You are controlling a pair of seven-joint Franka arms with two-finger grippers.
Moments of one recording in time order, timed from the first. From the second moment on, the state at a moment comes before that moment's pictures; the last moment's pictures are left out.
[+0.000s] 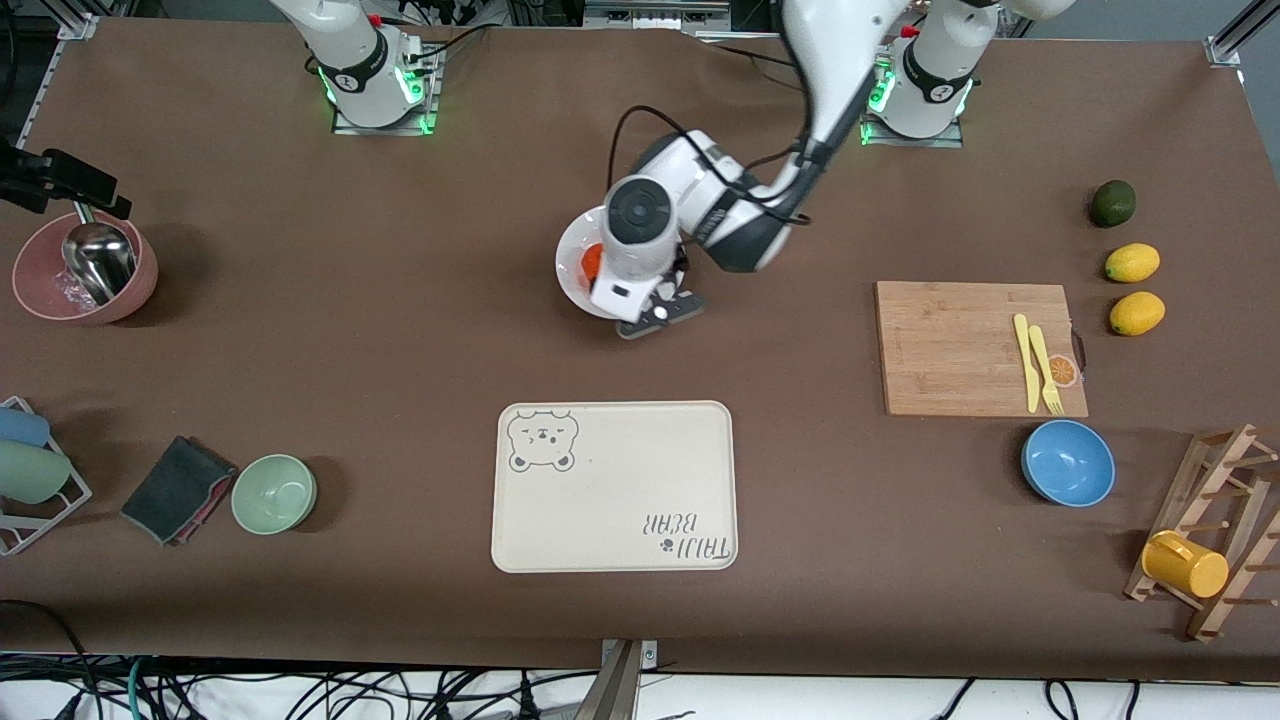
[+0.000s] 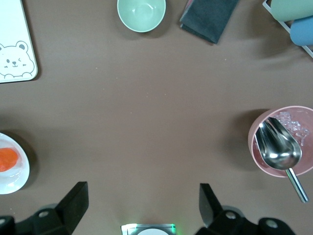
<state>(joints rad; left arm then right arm) -0.68 0.66 -0.08 -1.43 -0.15 1.95 -1.08 -0.08 -0.04 -0.04 -1.65 0.02 1.51 -0.05</state>
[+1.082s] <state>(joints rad) -0.06 0.60 -0.07 -1.38 -0.02 1.71 -0.27 -0.08 0.01 0.10 -1.85 0.38 1.73 -0.14</state>
